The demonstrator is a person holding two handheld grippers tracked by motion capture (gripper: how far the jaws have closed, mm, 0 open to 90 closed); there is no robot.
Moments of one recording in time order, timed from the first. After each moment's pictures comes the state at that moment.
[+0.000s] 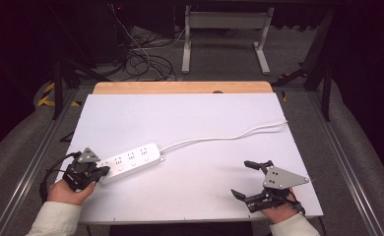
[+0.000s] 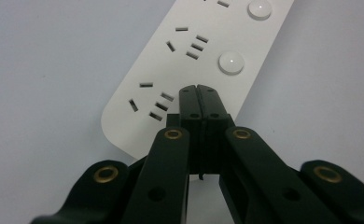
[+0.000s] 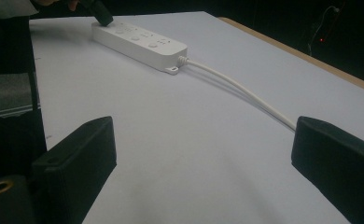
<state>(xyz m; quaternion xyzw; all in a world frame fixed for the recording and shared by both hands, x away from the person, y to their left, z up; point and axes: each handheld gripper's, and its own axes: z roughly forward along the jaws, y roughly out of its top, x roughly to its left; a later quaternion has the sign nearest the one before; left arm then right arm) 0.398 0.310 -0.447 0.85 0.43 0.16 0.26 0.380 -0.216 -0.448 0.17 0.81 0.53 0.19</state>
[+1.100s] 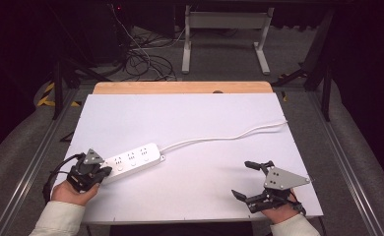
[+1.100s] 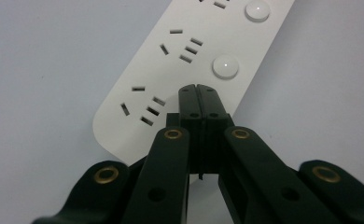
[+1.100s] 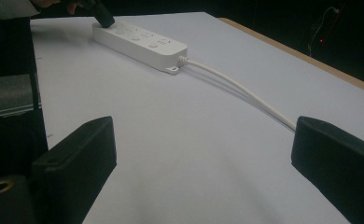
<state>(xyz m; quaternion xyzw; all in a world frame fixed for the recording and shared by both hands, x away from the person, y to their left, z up) 0.395 0.299 -0.449 0.85 0.44 0.17 0.25 0.378 -0.218 -0.448 0.17 0.81 0.53 0.19</state>
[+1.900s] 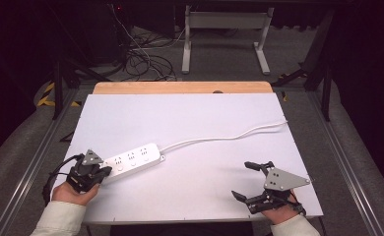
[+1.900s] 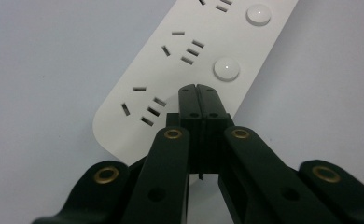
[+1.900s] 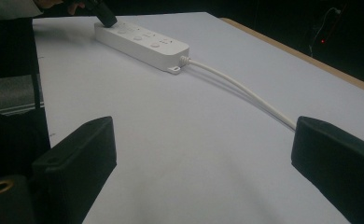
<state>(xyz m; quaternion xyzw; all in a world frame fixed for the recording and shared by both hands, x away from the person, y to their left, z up) 0.394 0.300 -0.451 0.84 0.45 0.18 0.26 0.376 -0.218 -0.448 0.17 0.81 0.53 0.19</state>
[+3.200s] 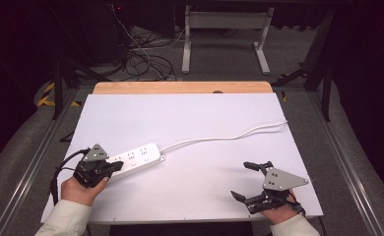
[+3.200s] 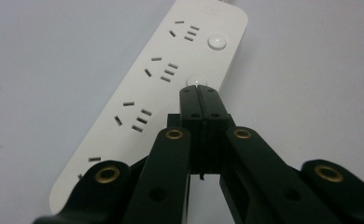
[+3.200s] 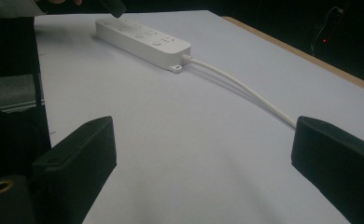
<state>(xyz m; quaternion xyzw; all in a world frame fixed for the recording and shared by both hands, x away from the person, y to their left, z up) 0.400 0.282 -0.436 0.84 0.39 0.16 0.33 0.377 -0.216 -0.449 0.17 0.81 0.53 0.19</state>
